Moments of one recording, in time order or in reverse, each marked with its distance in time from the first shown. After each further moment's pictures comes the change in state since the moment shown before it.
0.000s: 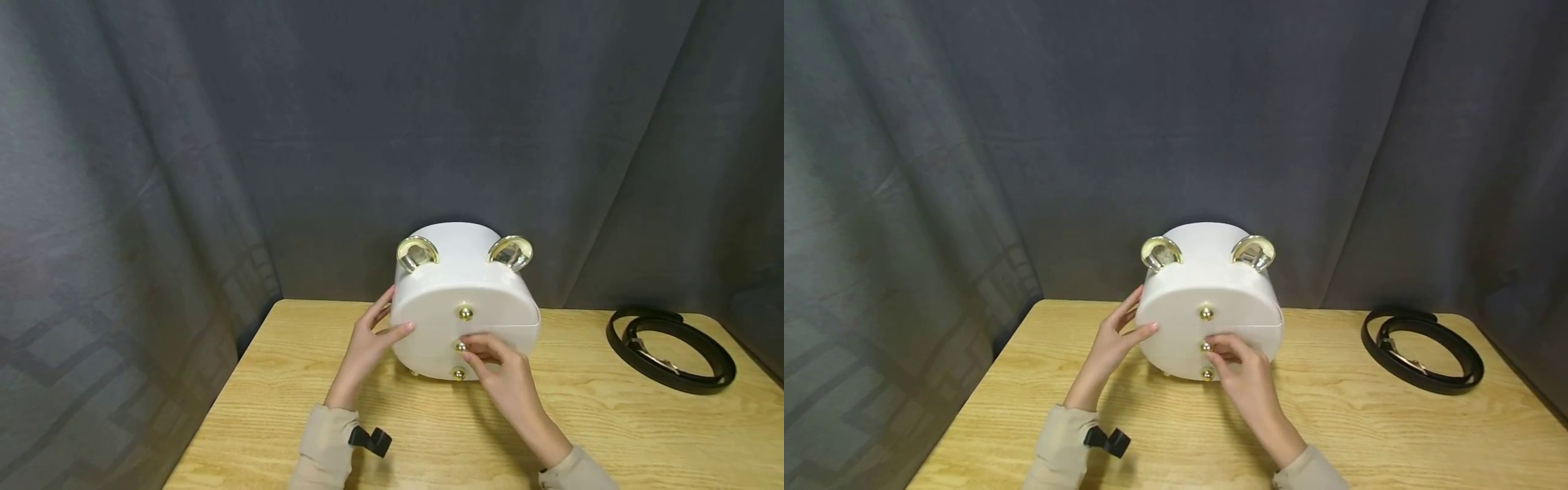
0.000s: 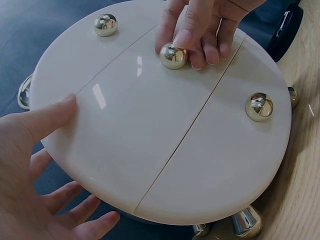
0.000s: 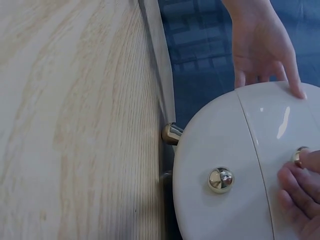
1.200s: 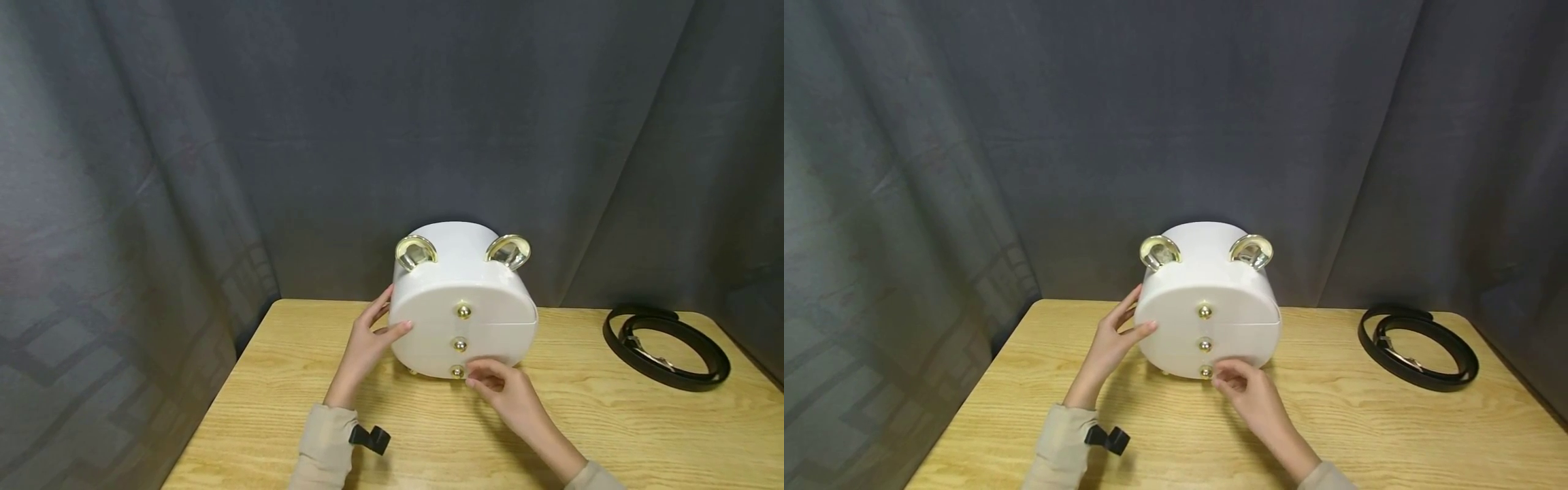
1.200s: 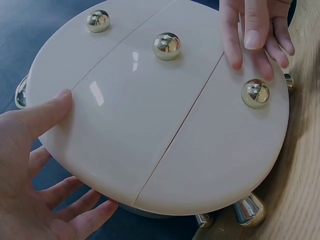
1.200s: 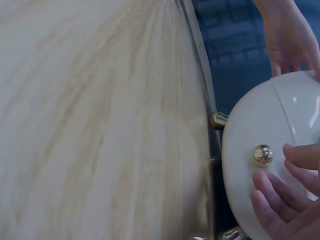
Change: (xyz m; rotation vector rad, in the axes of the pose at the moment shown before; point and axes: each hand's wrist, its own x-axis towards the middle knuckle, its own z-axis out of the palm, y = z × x) left_hand -0.001 0.000 0.000 0.010 -0.001 0.028; right_hand -0.026 0.012 -0.011 0.017 -0.227 0.373
